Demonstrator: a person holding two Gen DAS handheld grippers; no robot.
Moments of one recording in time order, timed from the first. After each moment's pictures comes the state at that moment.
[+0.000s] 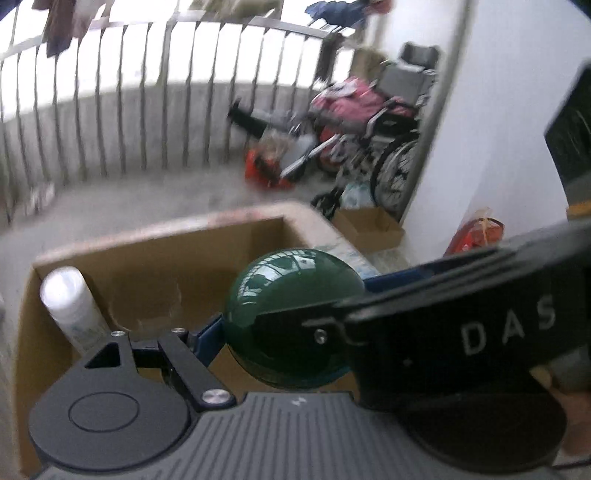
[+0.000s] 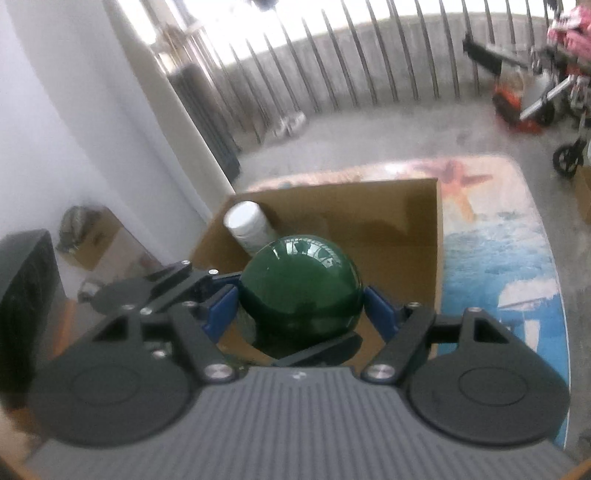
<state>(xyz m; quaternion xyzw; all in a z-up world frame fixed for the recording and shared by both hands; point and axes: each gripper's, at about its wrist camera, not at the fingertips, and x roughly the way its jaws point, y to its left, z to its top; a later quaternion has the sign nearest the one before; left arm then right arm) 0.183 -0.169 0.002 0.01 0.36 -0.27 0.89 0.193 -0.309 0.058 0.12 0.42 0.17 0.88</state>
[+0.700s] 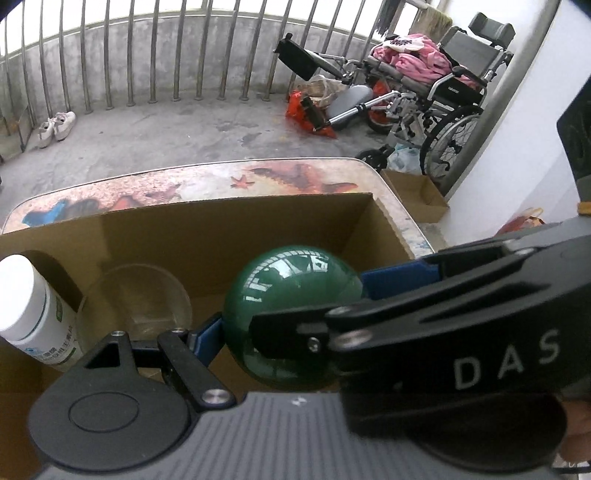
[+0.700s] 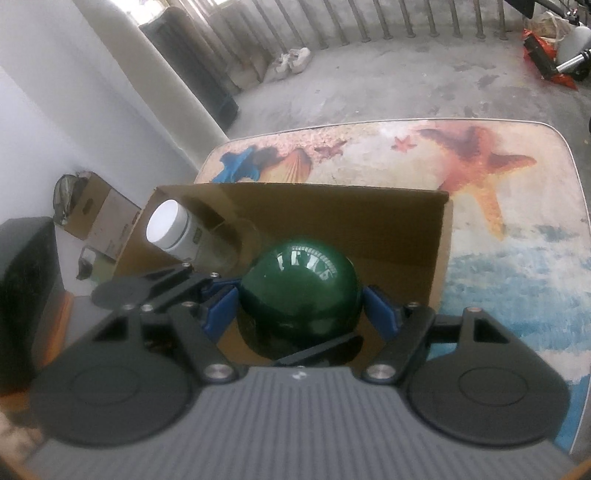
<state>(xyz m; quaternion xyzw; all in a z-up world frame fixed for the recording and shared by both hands) 0.284 -0.173 -0.056 -0.01 0.46 -0.21 0.86 0.339 -0.320 -0.015 0.11 0.51 0.21 0.83</state>
